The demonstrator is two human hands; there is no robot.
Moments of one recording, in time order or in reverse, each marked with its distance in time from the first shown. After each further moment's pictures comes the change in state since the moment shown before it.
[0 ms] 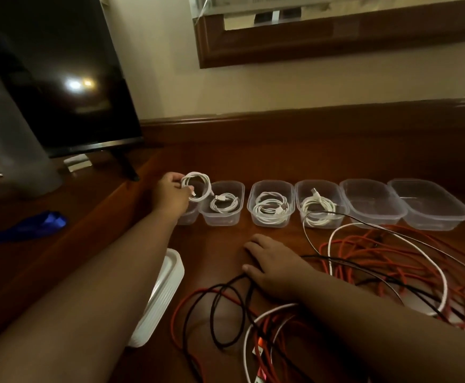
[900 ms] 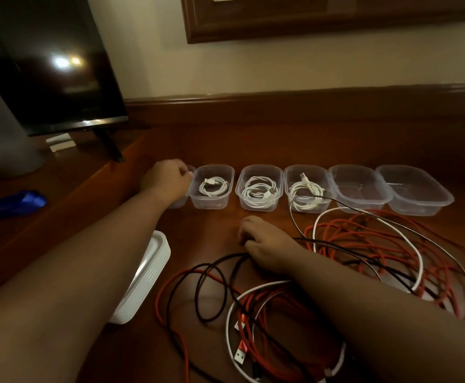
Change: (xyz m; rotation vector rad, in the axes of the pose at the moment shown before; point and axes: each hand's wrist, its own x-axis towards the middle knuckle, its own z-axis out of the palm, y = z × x) left_hand -0.012 0.012 0.000 0.751 -0.113 0.284; right_hand -0.002 0.008 -0.013 0.271 -0.066 0.058
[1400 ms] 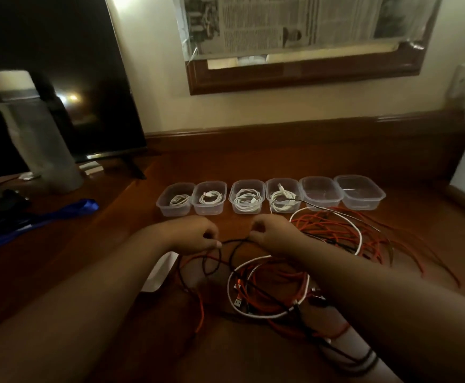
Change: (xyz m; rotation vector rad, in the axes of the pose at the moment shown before) left_hand -0.158 0.047 -0.093 0.157 -0.720 0.550; right_hand -0.094 -0.053 -0.039 0.080 0.201 0.143
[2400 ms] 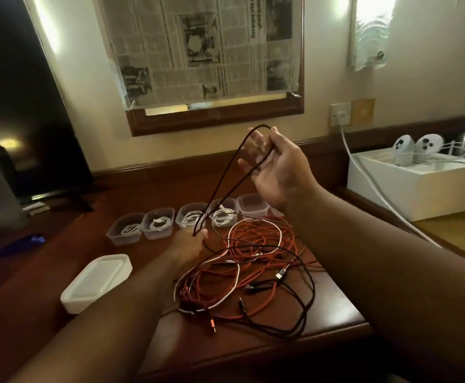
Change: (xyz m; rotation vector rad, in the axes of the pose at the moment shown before) left_hand 0.055 0.106 0.049 -0.739 0.540 -0.192; right_hand -0.146 -0.053 -0.163 1.640 0.454 -0.242
